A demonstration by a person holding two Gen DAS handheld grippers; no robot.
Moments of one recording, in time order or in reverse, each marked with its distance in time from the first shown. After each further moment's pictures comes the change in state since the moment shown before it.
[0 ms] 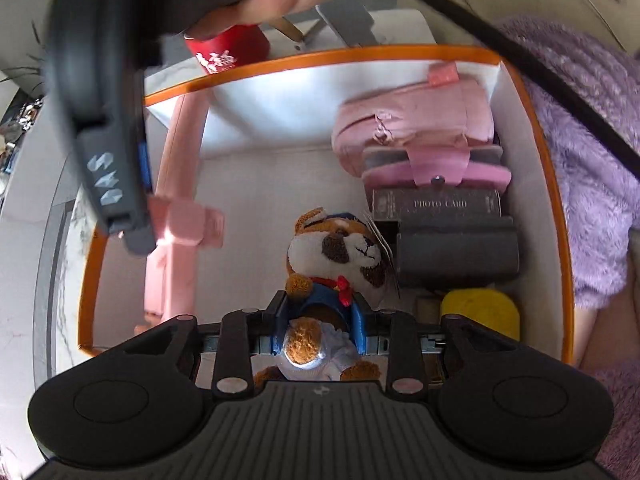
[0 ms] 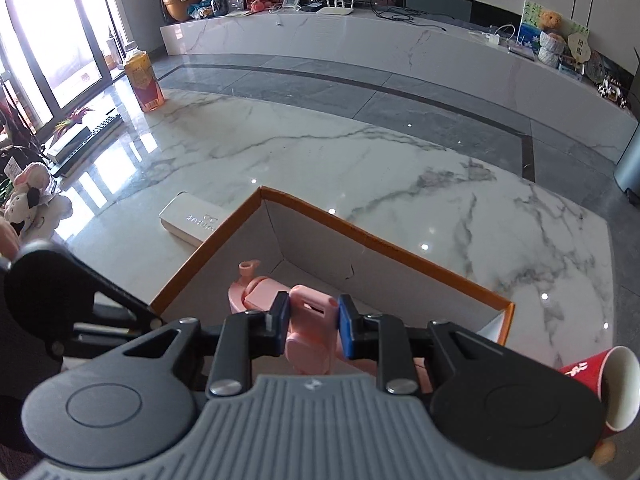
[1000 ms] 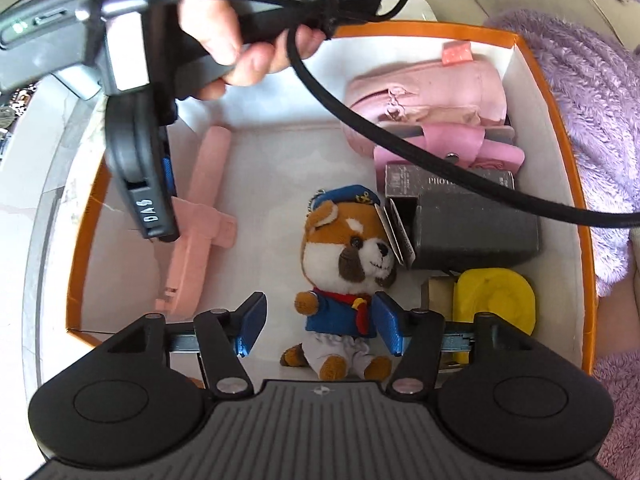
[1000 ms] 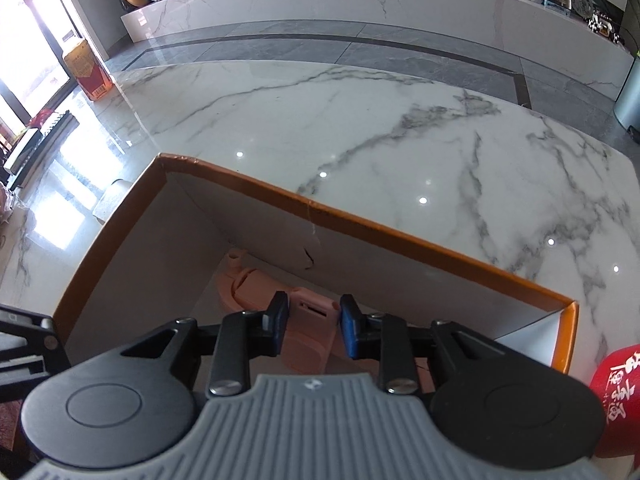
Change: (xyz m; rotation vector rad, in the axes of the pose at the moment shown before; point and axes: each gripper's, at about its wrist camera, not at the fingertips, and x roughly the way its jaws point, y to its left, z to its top) left arm 0.026 -0.006 -0.011 -0.041 0.017 -0.026; right arm 0.074 -0.029 0.001 0.054 0.106 -0.067
